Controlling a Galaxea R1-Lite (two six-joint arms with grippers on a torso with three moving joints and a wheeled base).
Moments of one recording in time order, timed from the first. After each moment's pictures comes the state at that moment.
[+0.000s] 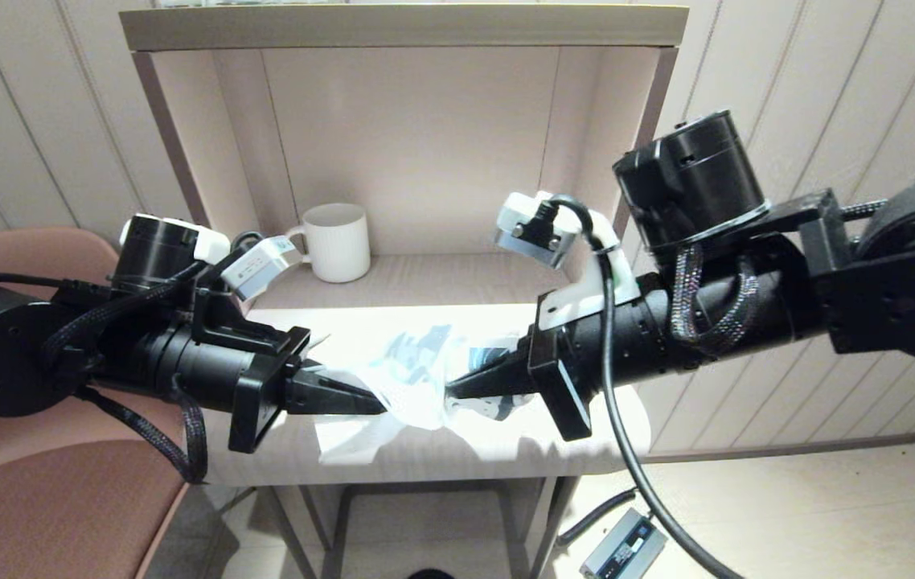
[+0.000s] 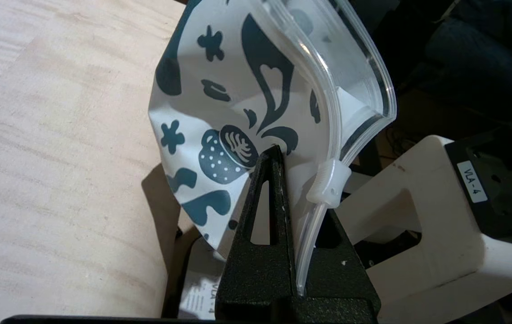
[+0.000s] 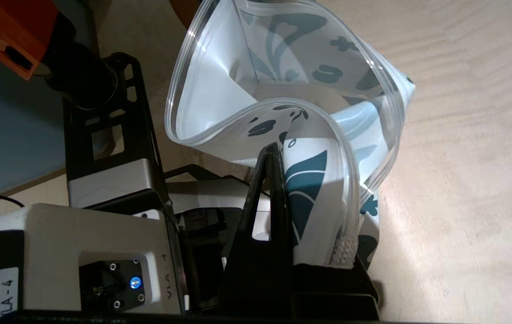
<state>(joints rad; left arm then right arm) -0.35 1.69 -1.00 -0.04 -1.21 0.32 0.70 1.69 -1.41 0.26 0.56 -0.20</state>
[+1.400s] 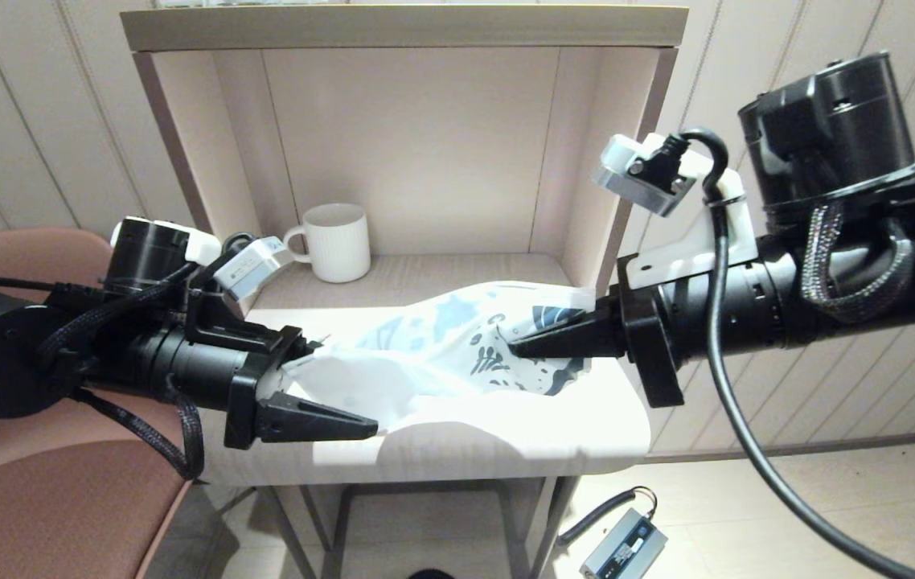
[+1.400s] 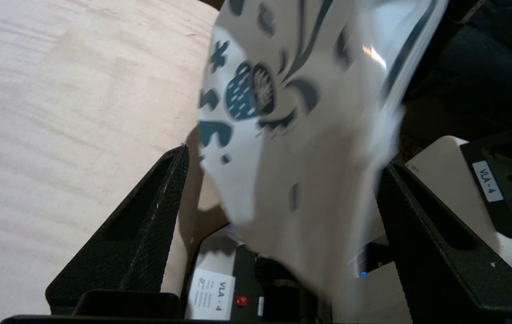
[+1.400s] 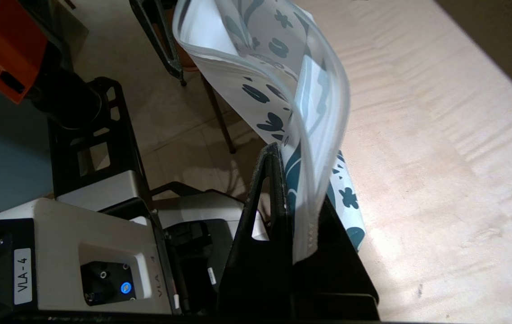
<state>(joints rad) -0.31 1.69 -0.99 -0.06 -1.20 0.32 0.59 1.56 -1.37 0.26 0.57 -0.19</state>
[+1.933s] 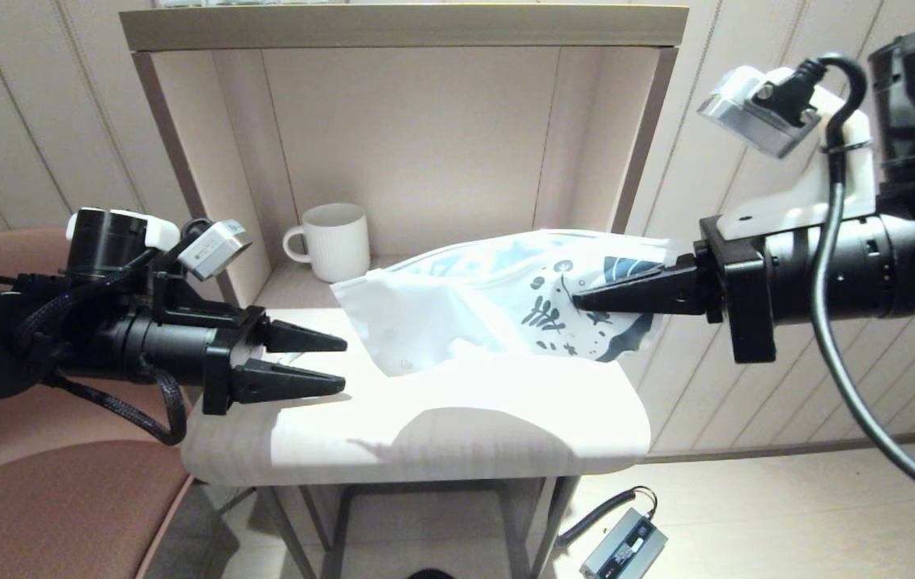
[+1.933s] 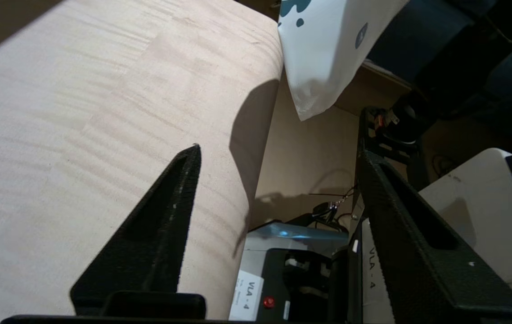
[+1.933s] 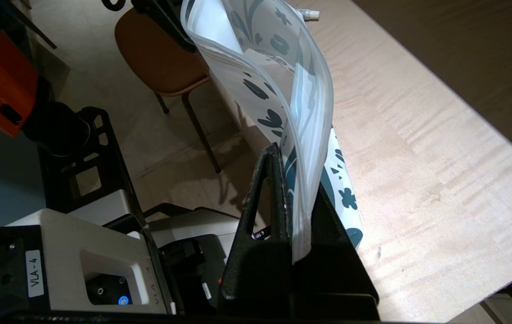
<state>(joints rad) -0.20 1.70 -1.00 -0.09 -1.19 0.31 0.49 1.46 -1.35 0.26 0.59 -0.15</state>
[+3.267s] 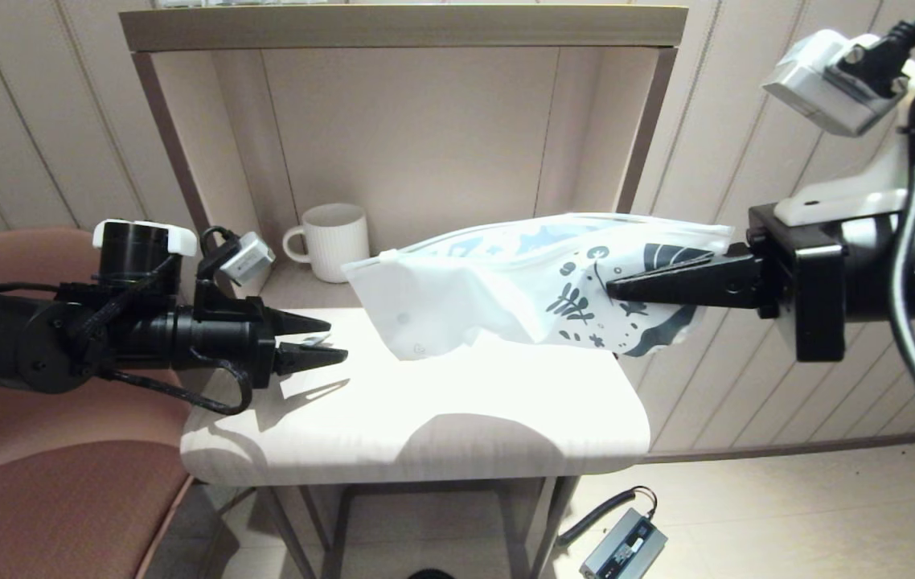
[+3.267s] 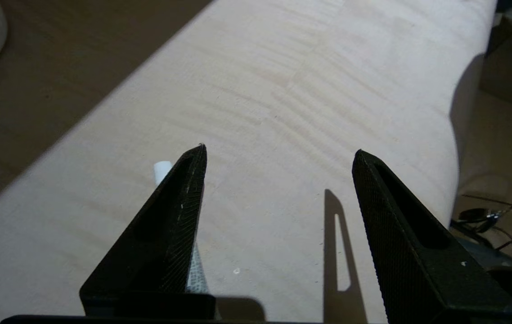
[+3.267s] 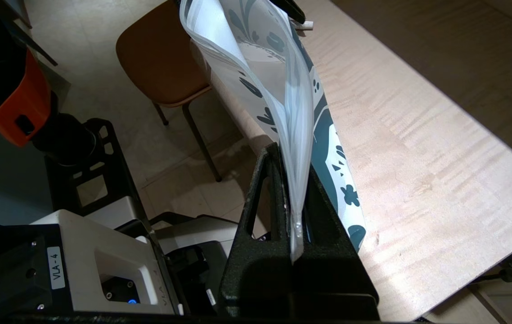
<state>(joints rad) -0.15 1.83 -1.02 -0.28 -0.86 0.36 0.47 1.39 -1.32 0.26 0.59 -0.11</state>
